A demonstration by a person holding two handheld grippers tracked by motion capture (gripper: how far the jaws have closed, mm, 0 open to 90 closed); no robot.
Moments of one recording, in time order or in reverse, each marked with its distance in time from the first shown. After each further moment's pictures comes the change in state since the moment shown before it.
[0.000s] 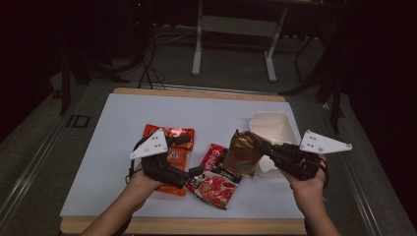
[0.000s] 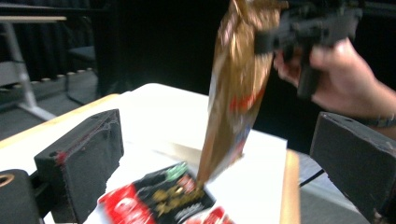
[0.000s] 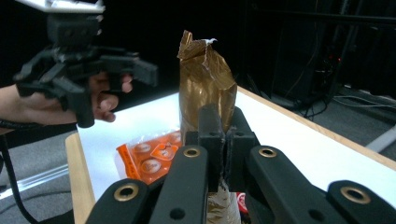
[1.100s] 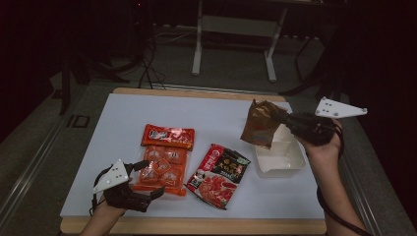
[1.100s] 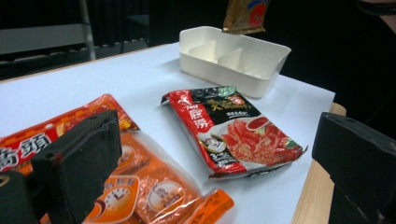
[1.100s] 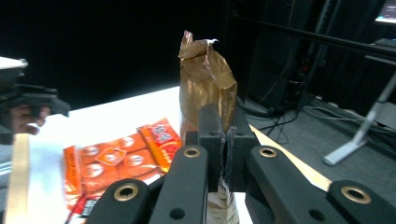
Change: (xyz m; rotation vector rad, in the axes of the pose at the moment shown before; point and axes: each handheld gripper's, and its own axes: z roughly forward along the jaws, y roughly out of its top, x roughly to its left) left arm 0.001 -0.089 -0.072 0.073 0.184 -0.098; right arm -0.076 0.035 -0.007 0.014 -0.058 -0.099
